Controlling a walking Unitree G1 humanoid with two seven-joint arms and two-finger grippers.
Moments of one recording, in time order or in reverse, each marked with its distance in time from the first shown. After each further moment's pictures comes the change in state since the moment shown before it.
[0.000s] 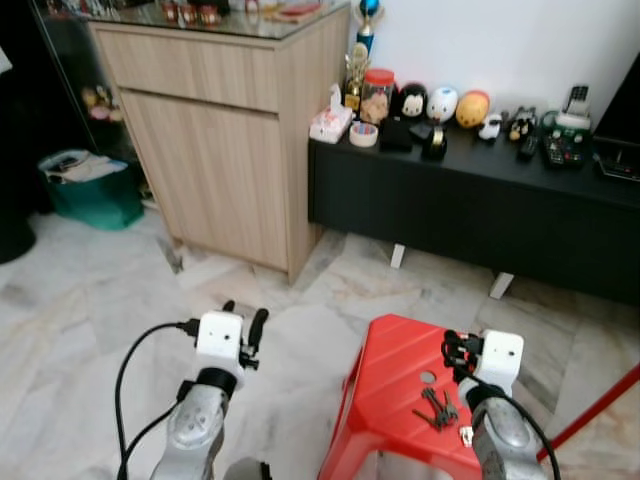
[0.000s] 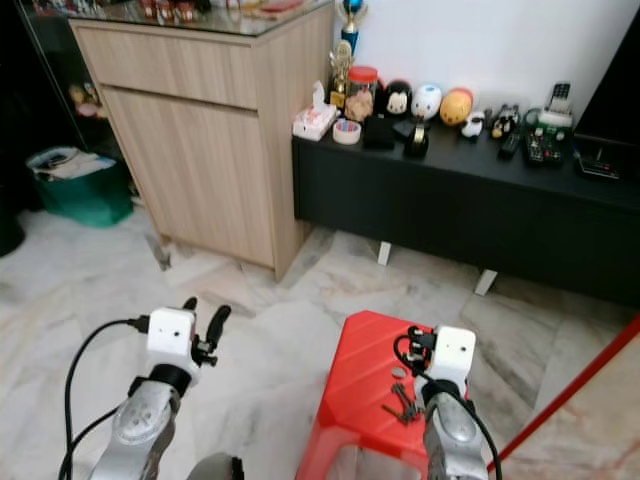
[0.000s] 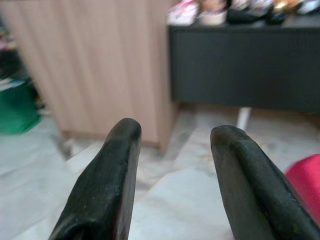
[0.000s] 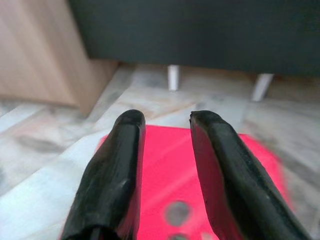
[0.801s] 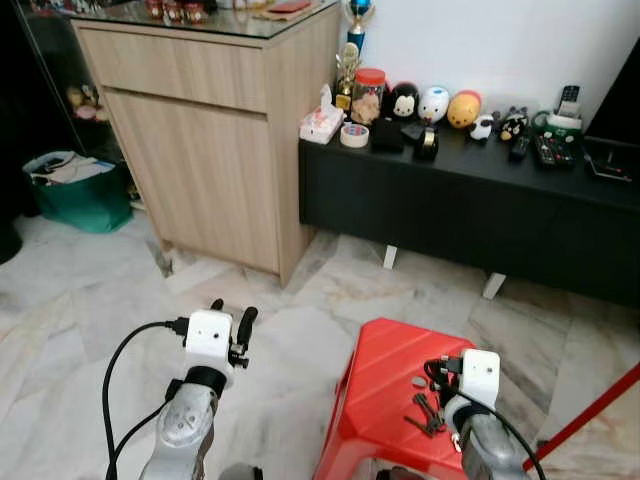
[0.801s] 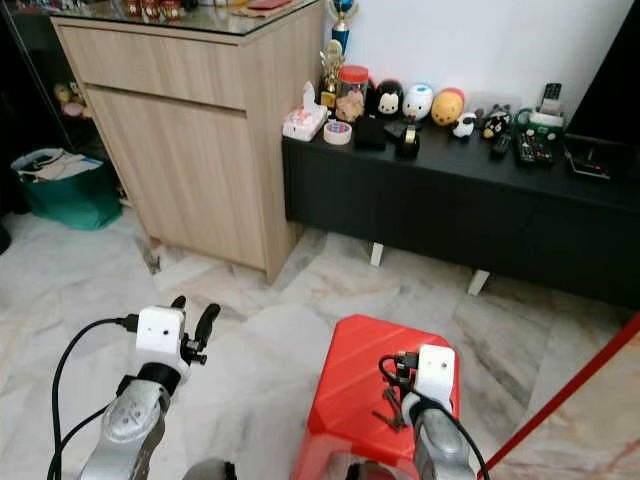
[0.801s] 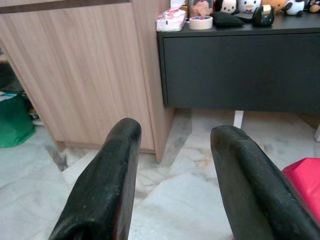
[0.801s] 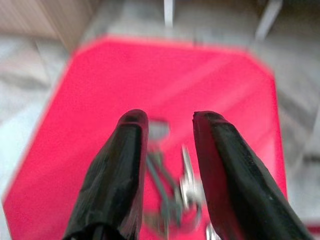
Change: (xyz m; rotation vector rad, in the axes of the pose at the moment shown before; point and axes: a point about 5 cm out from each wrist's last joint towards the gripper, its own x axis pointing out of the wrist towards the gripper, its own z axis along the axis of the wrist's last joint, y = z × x) left arm 0.002 -0.001 0.002 -0.001 -0.009 -0.004; right arm -0.017 -0.015 -0.050 -0.047 0.306 -0.047
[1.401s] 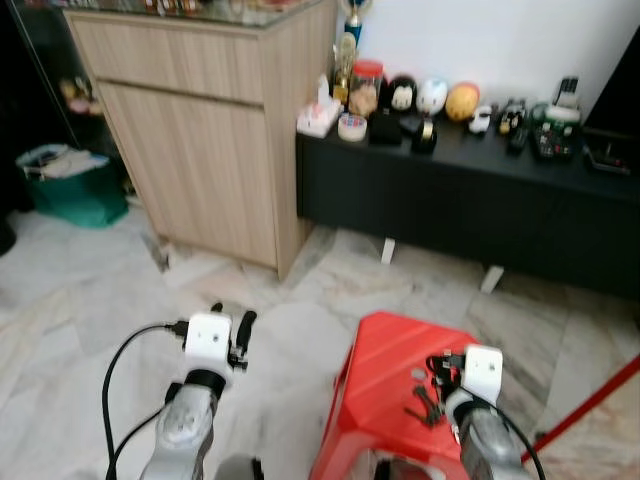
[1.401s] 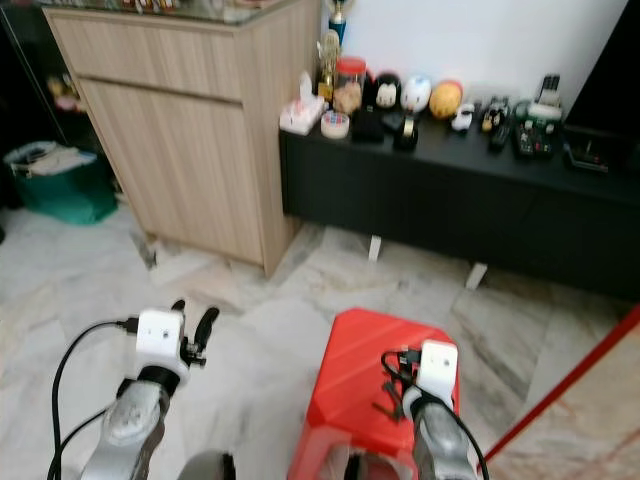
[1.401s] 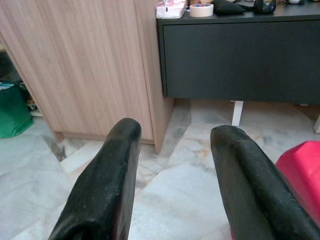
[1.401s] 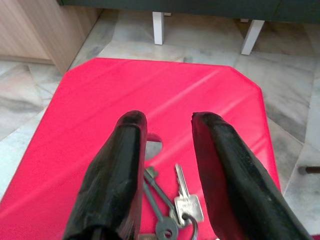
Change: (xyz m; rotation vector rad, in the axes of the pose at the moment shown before) left arm -0.001 0.001 -0.004 0.002 0.016 0.005; right arm 0.005 0.001 0.023 0.015 -0.125 -0.022
